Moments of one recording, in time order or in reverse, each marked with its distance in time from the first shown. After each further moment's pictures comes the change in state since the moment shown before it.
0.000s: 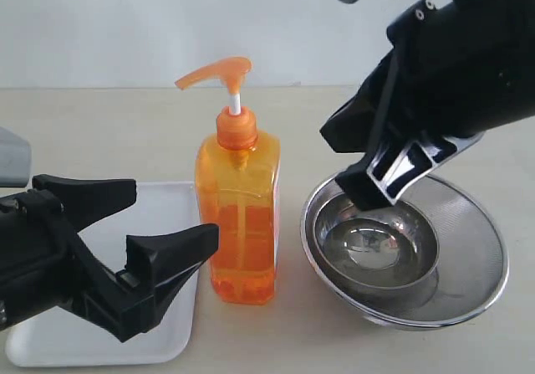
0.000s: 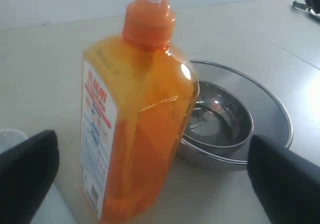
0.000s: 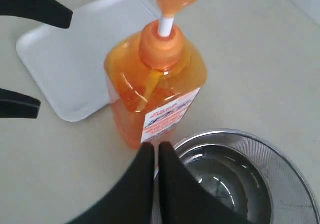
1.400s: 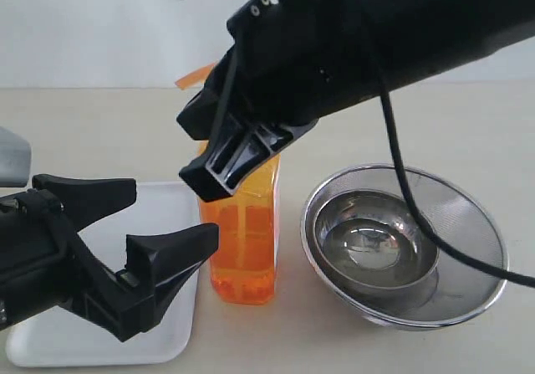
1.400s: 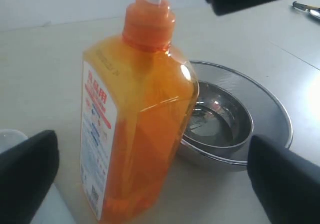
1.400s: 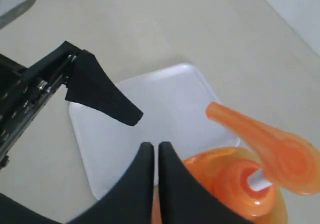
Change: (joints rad) left arm 0.000 0.000 0.000 0.000 0.000 0.000; right arm 0.083 0.230 -0.098 0.374 -0.216 -0.412
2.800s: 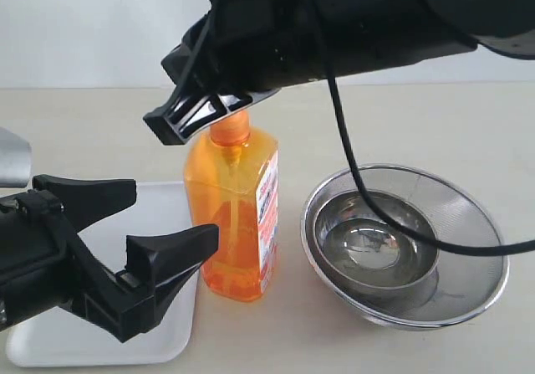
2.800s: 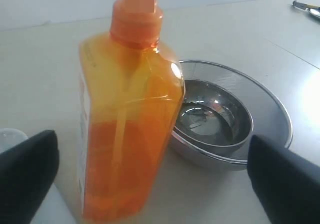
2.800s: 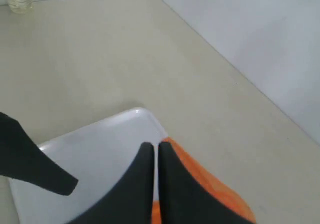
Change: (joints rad) left arm 0.000 0.000 0.000 0.000 0.000 0.000; right arm 0.008 0.078 0.000 0.006 -0.287 0.000
